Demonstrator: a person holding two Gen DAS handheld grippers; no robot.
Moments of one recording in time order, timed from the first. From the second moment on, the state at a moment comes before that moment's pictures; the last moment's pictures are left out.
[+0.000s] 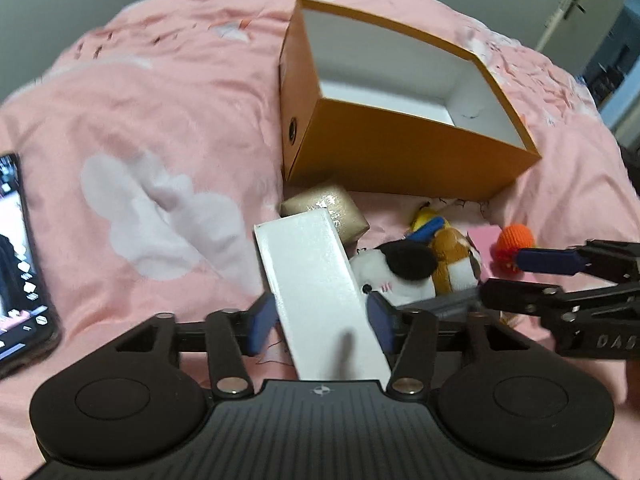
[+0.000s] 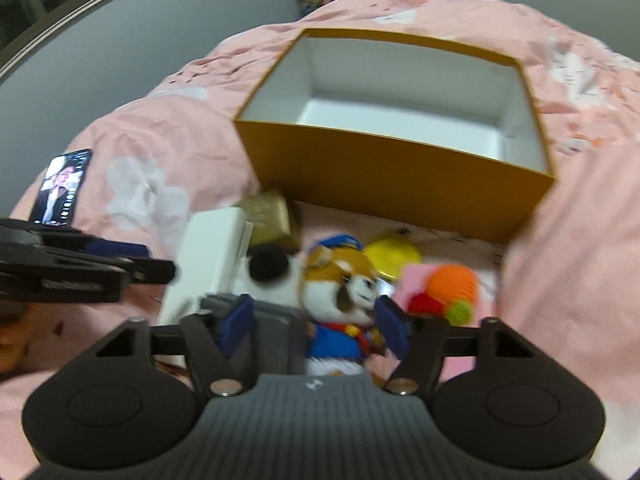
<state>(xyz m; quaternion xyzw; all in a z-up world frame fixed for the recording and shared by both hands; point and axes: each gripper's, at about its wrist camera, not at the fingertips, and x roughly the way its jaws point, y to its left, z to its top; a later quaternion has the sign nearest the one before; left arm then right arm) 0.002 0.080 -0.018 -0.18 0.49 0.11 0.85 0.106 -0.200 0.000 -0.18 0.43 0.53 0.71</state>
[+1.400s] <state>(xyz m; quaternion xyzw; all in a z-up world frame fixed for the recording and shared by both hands) 0.029 0.135 -0.037 -0.20 0.51 0.16 0.82 0.152 -0.054 -0.073 -0.21 0.52 0.55 0.61</state>
